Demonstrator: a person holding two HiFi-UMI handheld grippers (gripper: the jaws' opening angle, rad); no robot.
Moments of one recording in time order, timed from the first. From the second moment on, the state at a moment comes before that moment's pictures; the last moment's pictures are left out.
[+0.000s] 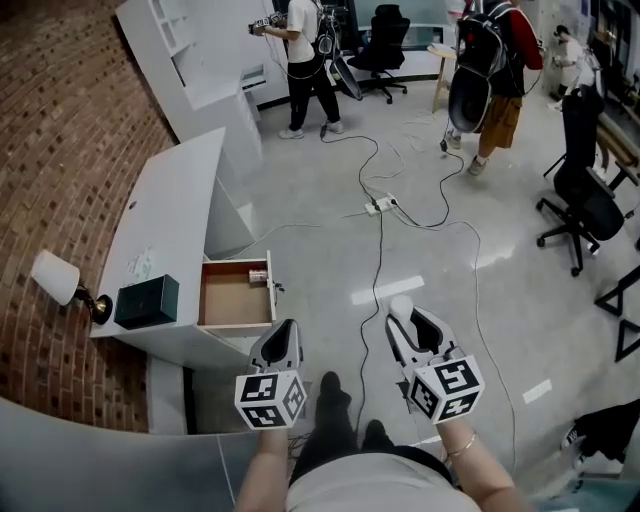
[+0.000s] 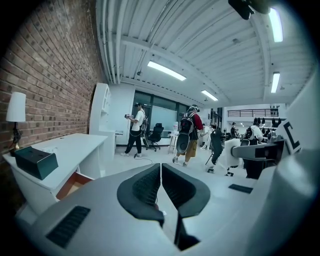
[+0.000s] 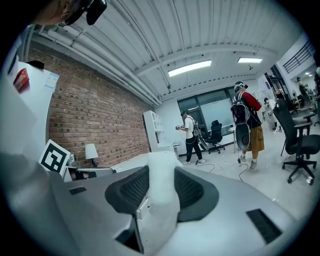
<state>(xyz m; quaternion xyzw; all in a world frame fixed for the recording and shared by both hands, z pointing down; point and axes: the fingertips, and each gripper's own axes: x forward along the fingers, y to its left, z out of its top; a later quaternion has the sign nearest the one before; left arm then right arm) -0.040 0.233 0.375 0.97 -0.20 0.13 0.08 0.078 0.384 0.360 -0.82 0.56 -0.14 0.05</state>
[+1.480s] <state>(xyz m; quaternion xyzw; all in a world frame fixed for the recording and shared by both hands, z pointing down) 0.089 -0.149 0.393 0.96 -0.24 0.10 0.12 0.210 -0.019 0.365 -0.77 0.61 -0.16 0.03</state>
